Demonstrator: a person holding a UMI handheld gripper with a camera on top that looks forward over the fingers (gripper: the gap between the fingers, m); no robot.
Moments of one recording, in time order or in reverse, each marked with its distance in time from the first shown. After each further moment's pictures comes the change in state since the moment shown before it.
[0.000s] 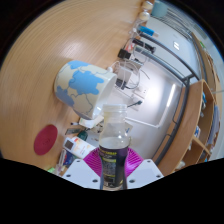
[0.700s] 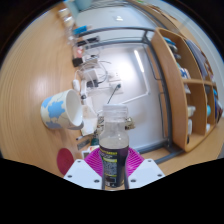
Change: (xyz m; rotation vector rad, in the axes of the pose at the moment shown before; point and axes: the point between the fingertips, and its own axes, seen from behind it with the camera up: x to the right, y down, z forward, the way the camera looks) arm -0.009 0.013 -0.046 -0.062 -0.019 0.661
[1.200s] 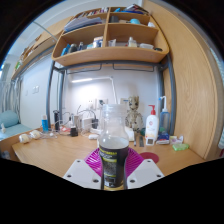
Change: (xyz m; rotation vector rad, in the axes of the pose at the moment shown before) arm -0.073 -0.086 -0.099 0.056 -0.139 1.362
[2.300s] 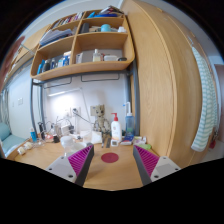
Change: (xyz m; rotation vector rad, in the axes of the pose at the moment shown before) arm 0.117 -0.111 -0.121 -0.056 0.208 0.085
